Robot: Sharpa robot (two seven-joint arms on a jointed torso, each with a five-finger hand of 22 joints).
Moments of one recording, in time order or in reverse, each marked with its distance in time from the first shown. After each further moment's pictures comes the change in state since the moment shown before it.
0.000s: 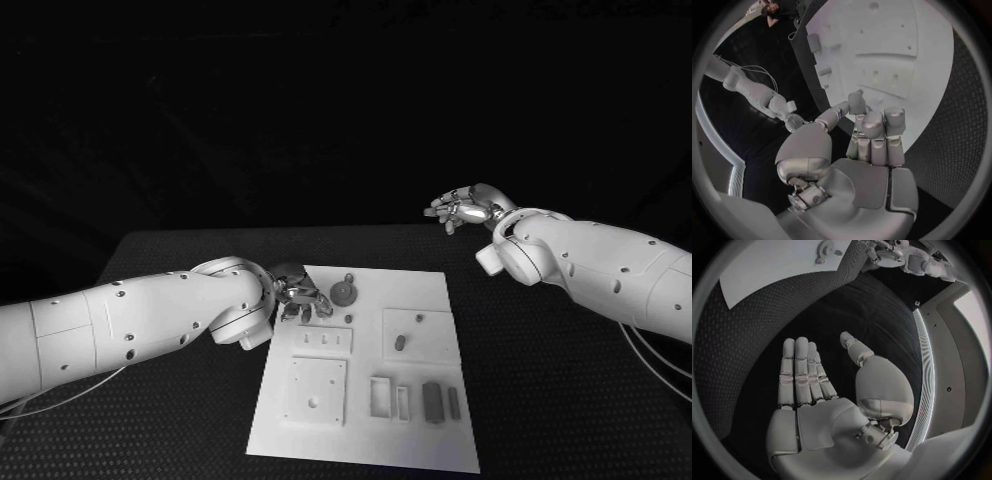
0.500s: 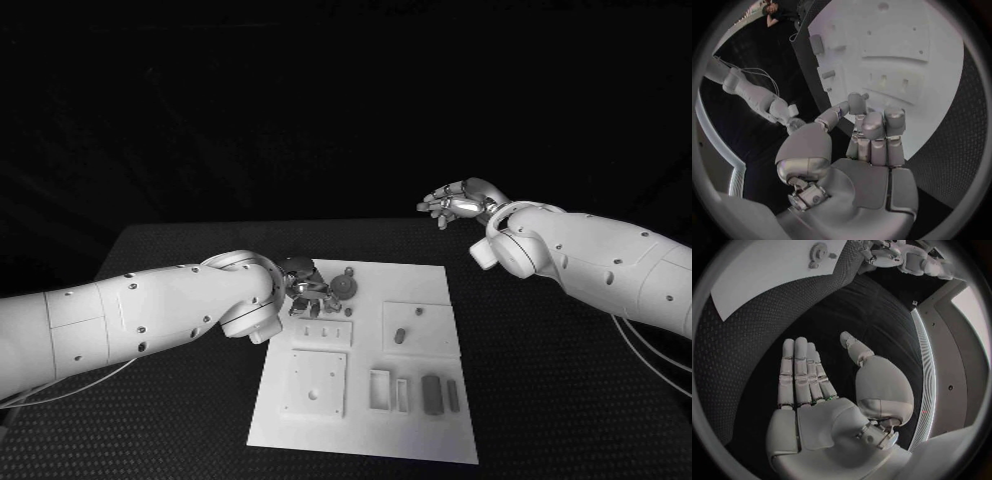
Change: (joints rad) left arm -0.001 0.031 0.000 0.000 -0.007 0.000 -0.015; left_hand -0.015 0.015 -0.001 -0.001 0.021 0.006 0.006 0.006 0.000 0.000 0.000 0.011 0.015 0.000 0.000 0.027 -0.015 -0.008 -0.001 -0.011 0.006 0.015; right arm 0.000 0.018 0.000 -0.003 0.006 0.023 -0.007; right_hand 0.000 0.000 -0.003 -0.003 0.000 -0.002 0.002 0.000 -0.004 -0.019 0.012 -0.004 -0.035 -0.020 0.012 -0.016 -0.006 0.000 -0.019 0.009 -0.023 0.001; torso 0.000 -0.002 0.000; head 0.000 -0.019
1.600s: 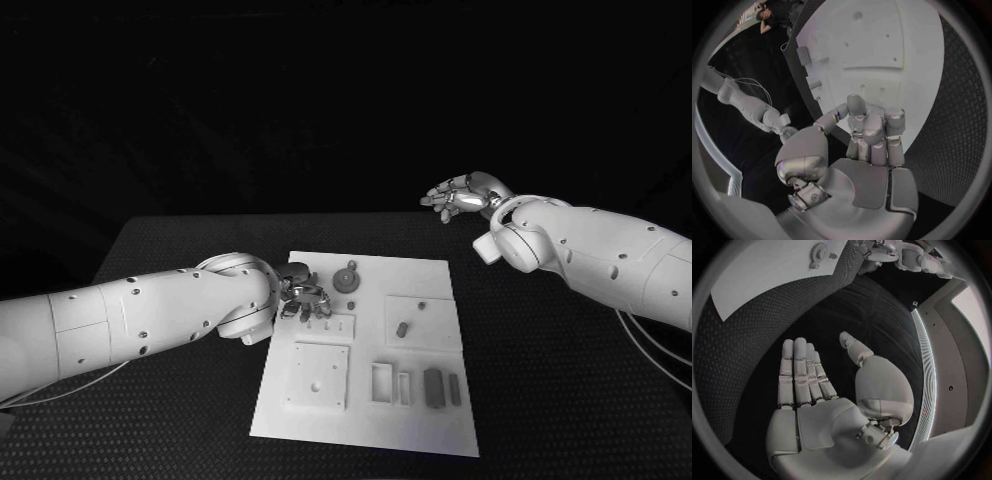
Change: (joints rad) left arm -0.038 -0.014 0.000 -0.020 -0.083 0.049 -0.025; left_hand -0.154 0.025 0.161 -0.017 -0.037 0.004 -0.001 0.027 0.037 0.011 -0.011 0.039 0.031 -0.001 -0.001 0.084 -0.044 -0.001 -0.015 0.004 0.007 0.024; right arm 0.000 0.003 0.000 -0.006 -0.004 0.003 -0.003; right_hand 0.004 0.004 0.000 0.000 0.024 -0.001 0.001 0.004 -0.007 -0.025 0.011 0.000 -0.046 -0.025 0.011 -0.009 -0.005 0.000 -0.024 0.009 -0.025 0.013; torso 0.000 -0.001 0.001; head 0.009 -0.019
